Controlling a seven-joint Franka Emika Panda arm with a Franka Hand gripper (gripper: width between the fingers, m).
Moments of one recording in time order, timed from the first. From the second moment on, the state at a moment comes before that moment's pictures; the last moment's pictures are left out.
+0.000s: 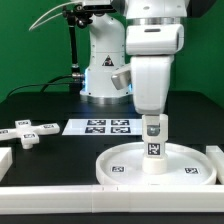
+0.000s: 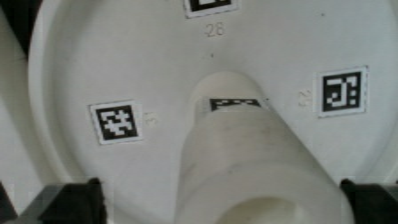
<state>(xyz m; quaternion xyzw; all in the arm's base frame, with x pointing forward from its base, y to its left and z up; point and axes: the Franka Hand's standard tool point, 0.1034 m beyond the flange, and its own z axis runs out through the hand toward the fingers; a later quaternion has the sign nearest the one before) 0.583 0.045 0.081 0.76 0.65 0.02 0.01</state>
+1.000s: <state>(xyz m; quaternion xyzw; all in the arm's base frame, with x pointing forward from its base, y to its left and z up) 0.581 0.040 0.072 0.59 0.81 -0.01 0.03</state>
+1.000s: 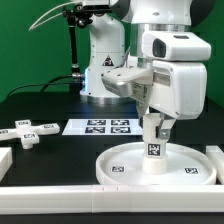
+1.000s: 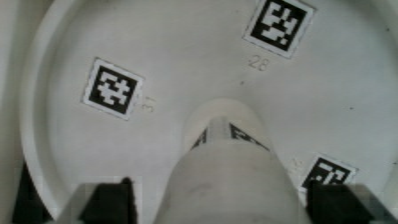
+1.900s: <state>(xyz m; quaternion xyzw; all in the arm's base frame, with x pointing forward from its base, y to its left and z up) 0.577 0.037 0.070 0.72 0.69 -0.01 0.03</state>
